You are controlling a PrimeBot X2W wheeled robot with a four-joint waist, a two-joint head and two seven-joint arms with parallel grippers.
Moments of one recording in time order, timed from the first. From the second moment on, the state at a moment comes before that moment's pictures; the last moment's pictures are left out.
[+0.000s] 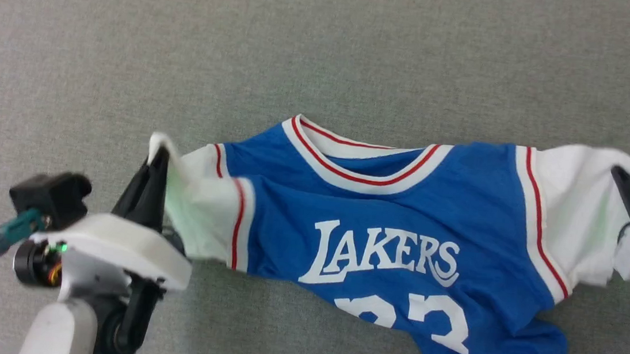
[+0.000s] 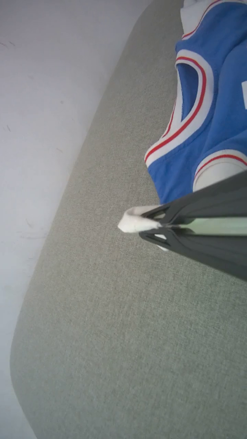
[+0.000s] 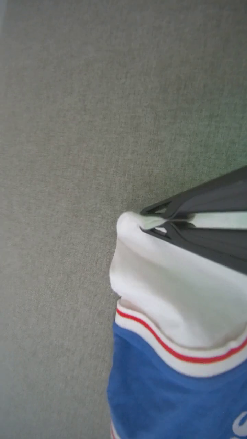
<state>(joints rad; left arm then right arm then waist) -0.09 0.13 -0.07 -0.28 -0.46 0.16 0.25 -0.32 -0.36 -0.08 0.05 0.40 0.13 0.56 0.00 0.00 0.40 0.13</state>
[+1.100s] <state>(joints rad) -1.18 0.31 -0.20 0.21 -0.34 0.00 0.66 -1.24 -0.17 0.06 0.38 0.29 0.13 0.53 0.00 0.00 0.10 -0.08</state>
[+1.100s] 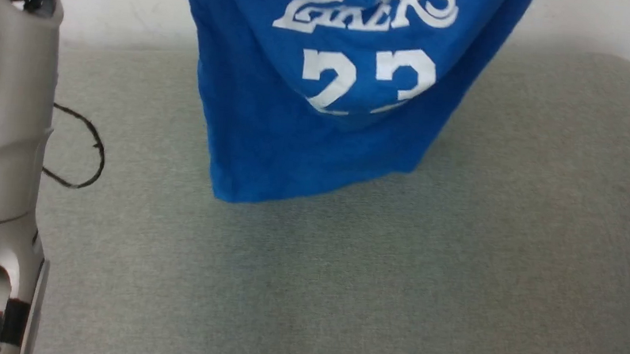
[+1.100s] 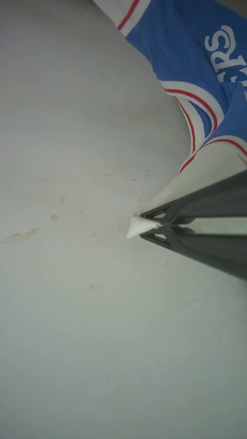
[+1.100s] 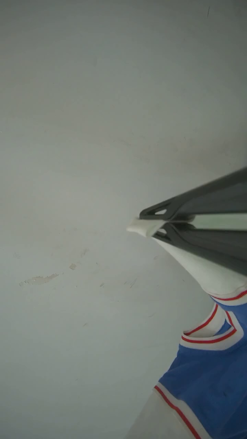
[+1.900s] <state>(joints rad) -1.74 0.22 -0.22 0.36 -0.17 0.15 0.28 -1.70 -0.15 -0.05 0.47 0.08 0.13 0.36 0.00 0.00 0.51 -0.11</state>
